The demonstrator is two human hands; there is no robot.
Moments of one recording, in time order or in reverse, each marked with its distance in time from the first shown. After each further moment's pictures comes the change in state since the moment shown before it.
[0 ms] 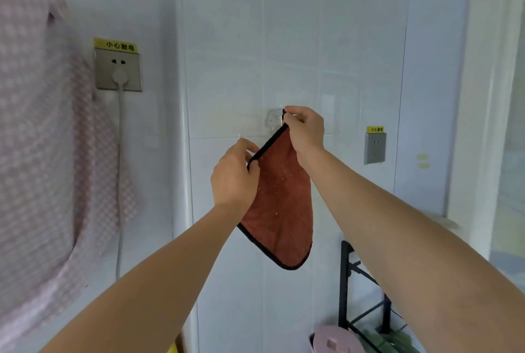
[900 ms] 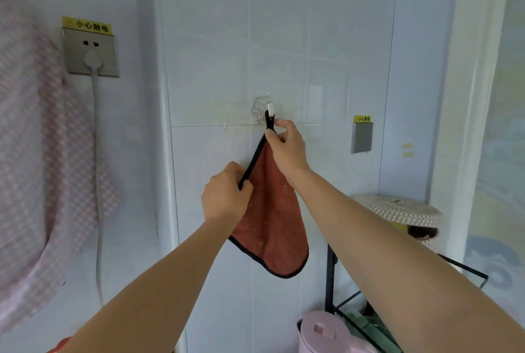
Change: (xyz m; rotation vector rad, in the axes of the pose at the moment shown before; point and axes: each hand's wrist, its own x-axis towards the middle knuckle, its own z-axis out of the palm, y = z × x) left_hand -0.026 -0.030 0.027 0.073 -0.152 -0.140; right_hand -0.025 0.047 -0.008 -0.220 -0.126 -0.059
